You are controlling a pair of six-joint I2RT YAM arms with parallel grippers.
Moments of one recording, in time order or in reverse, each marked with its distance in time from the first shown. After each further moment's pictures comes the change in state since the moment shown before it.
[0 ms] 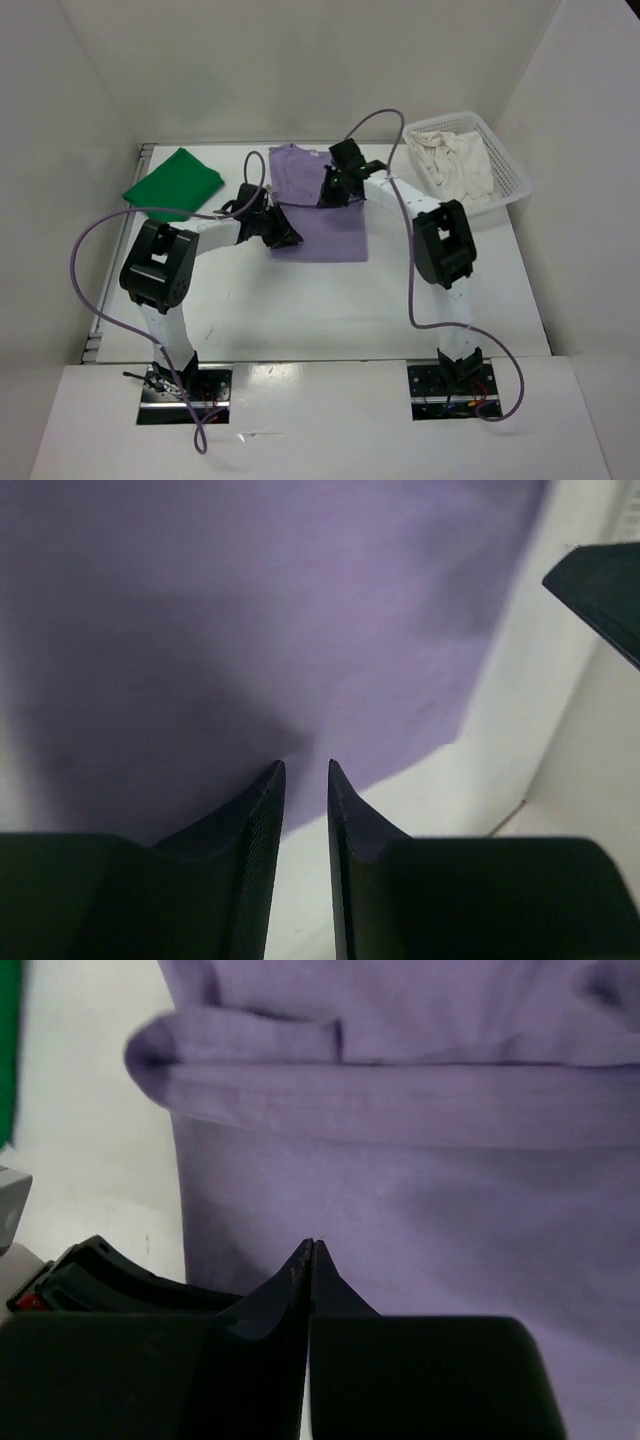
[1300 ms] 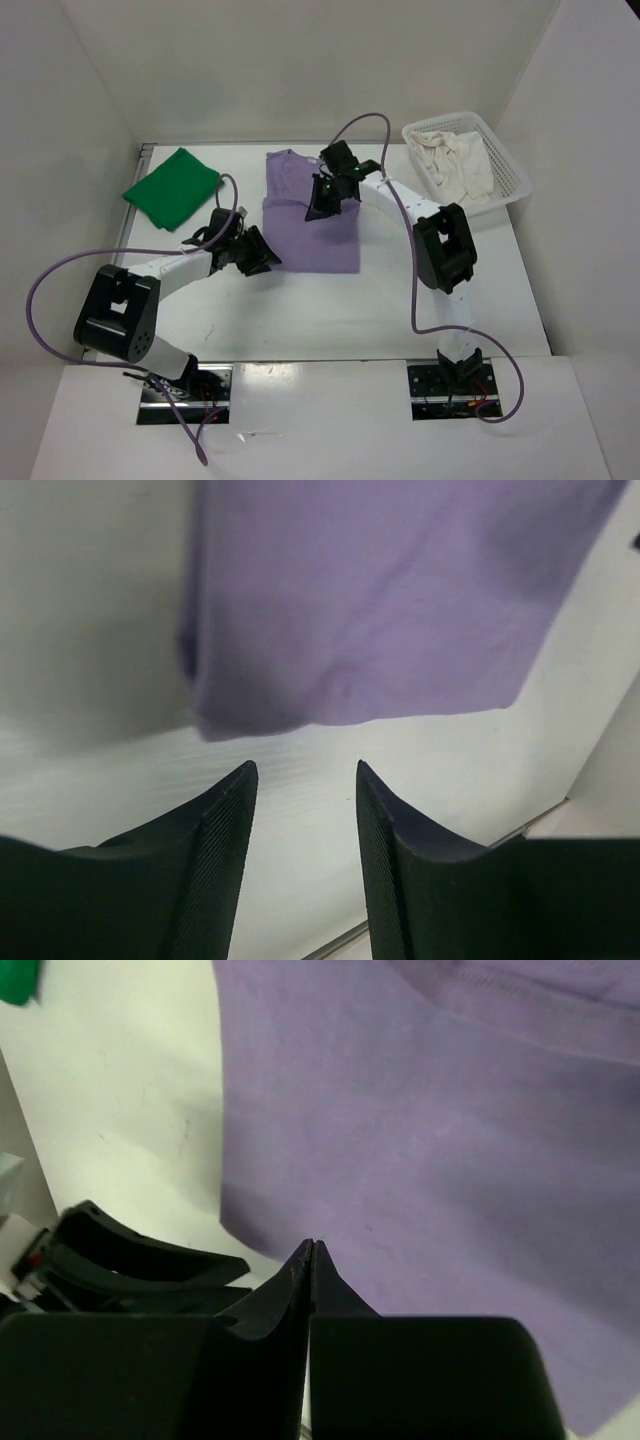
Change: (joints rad) left arm 0.050 -0.373 -0.354 -0.080 -0.083 0.034; right arm 0.058 0.005 0.056 -0.137 -0.174 -0.051
